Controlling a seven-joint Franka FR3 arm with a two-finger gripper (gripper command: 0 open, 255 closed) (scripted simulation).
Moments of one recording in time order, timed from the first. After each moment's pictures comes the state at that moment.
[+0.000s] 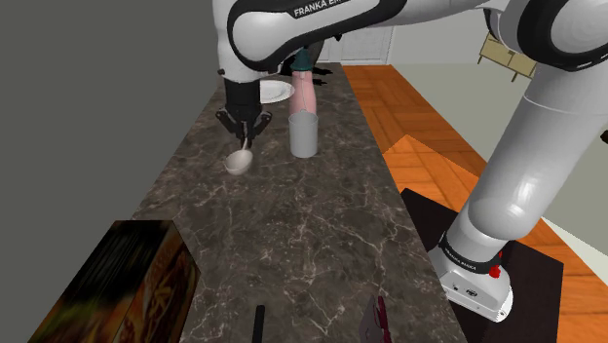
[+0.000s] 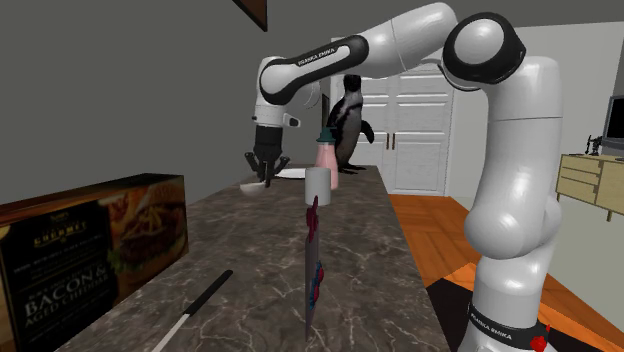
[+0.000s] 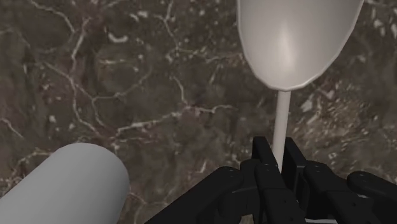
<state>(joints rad) -0.02 0.06 0.47 -1.82 0.03 1.97 1.25</state>
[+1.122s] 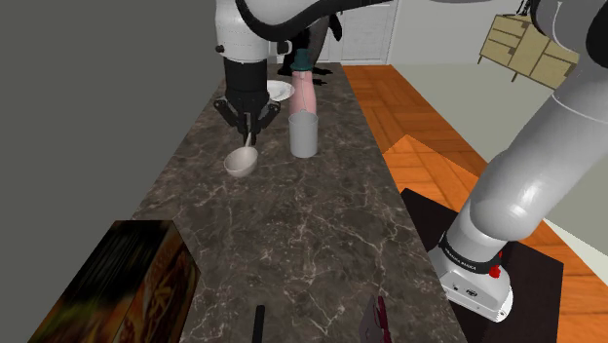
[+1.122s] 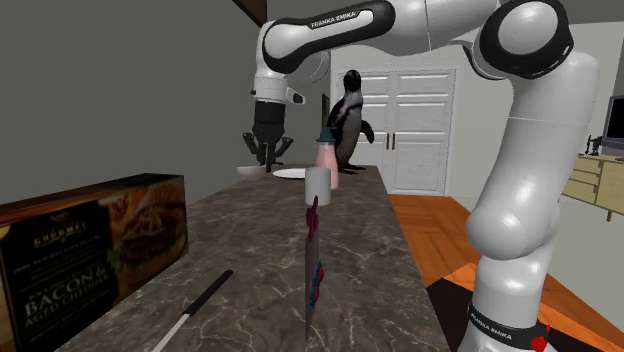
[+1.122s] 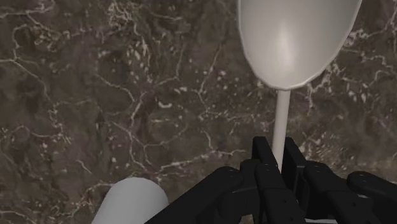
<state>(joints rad) 0.01 -0.12 0.51 -1.85 0.11 1.85 1.31</state>
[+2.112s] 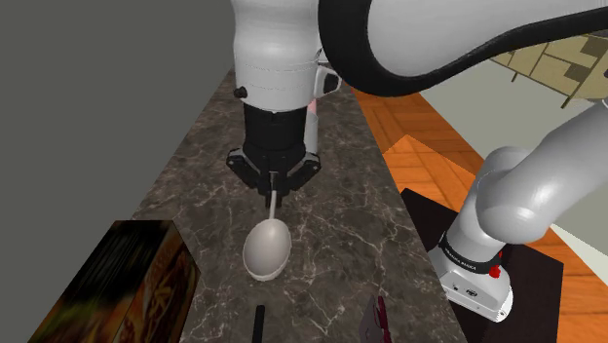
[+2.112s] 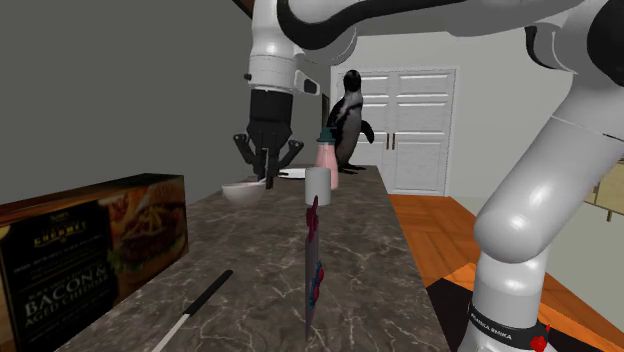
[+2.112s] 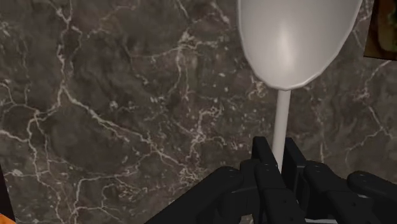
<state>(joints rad) 0.16 -0.42 0.63 -2.07 0.28 1.83 1.52</state>
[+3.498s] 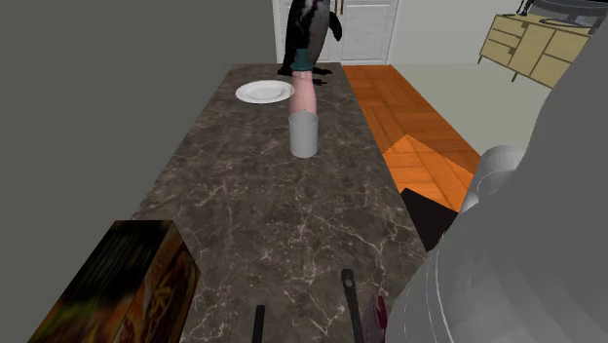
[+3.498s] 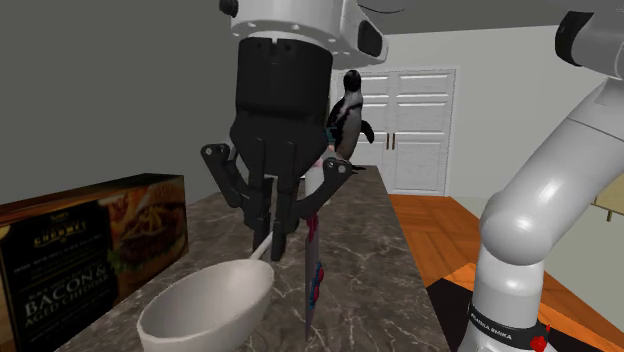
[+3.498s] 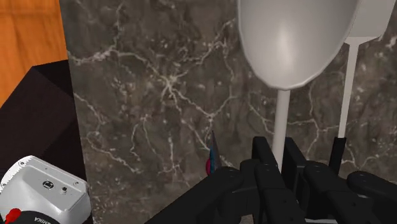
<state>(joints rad) 0.28 -0.51 1.00 -1.97 0.41 1.78 1.98</state>
